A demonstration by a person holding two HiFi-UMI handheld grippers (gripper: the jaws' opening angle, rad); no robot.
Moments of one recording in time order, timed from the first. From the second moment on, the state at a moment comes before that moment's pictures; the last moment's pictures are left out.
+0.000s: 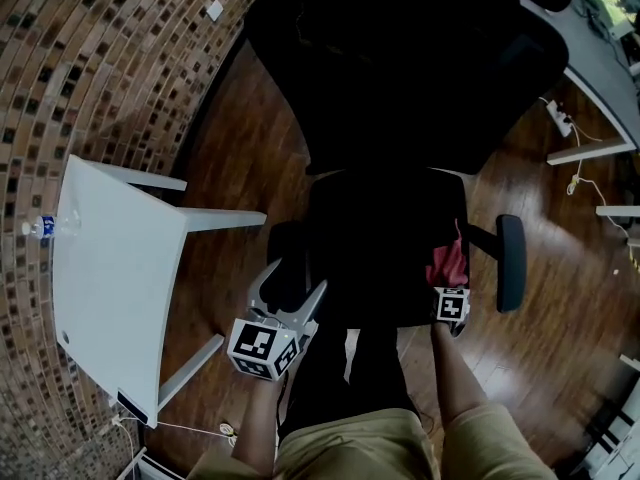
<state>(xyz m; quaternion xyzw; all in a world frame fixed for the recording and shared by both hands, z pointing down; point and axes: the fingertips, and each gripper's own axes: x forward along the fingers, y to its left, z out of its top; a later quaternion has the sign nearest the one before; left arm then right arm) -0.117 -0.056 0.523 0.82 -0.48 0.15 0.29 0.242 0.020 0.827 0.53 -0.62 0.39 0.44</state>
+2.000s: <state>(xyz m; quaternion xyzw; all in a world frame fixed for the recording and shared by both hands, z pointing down) -0.101 -0.030 0.550 0.80 -0.49 0.16 0.29 0.052 0.091 0.861 0.27 -0.73 0.44 0.45</state>
